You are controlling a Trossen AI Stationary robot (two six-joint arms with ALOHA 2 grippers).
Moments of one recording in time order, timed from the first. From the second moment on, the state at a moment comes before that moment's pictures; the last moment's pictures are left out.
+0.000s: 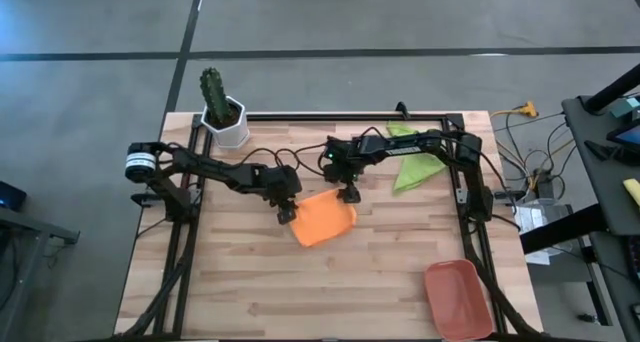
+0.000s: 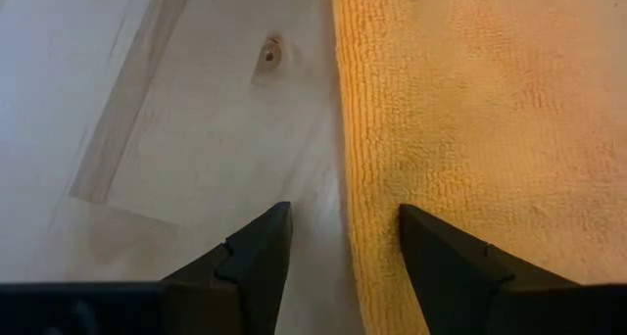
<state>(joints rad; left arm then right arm) 0.15 1.65 0.72 -0.13 0.05 -0.17 -0.30 2.05 1.34 -0.57 -0.27 -0.45</state>
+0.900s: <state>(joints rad) 0.13 1.45 0.88 -0.43 -0.12 0.03 -0.18 1.79 1.27 -0.54 0.19 -0.50</state>
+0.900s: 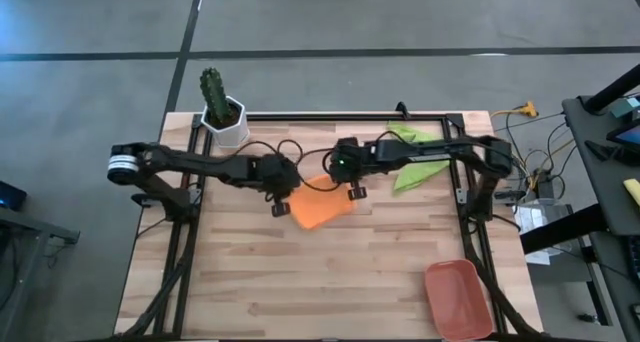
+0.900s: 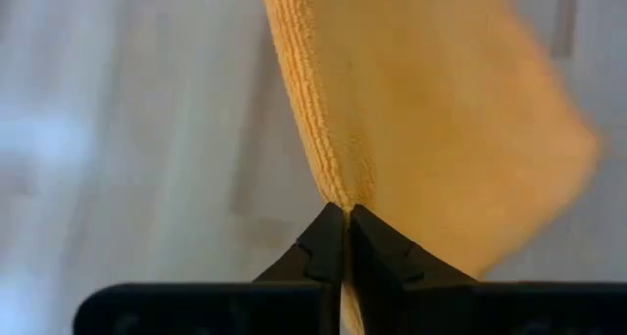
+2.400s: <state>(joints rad) -0.36 1.67 1.28 -0.75 -0.78 -0.11 0.44 1.49 0.87 -0.18 1.06 -0.54</state>
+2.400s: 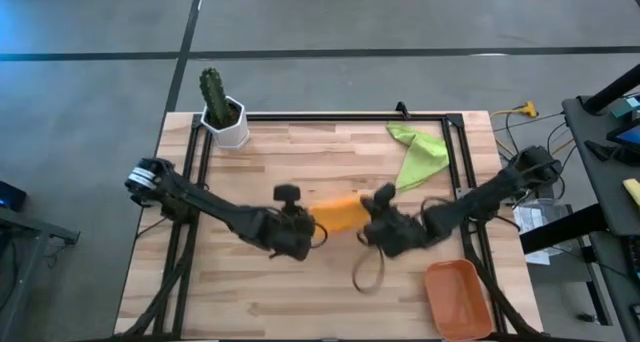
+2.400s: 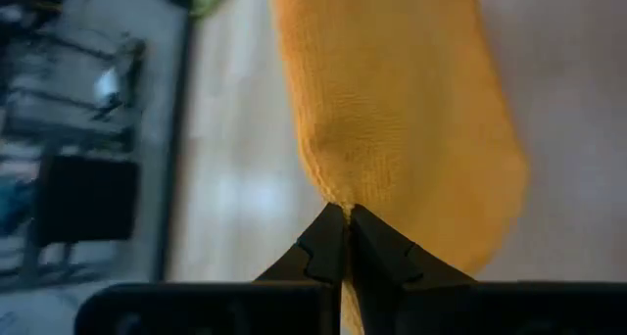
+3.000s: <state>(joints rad) -0.60 1.88 1.13 -0.18 -0.40 -0.37 0.72 1.57 0.75 -0.13 0.41 0.11</state>
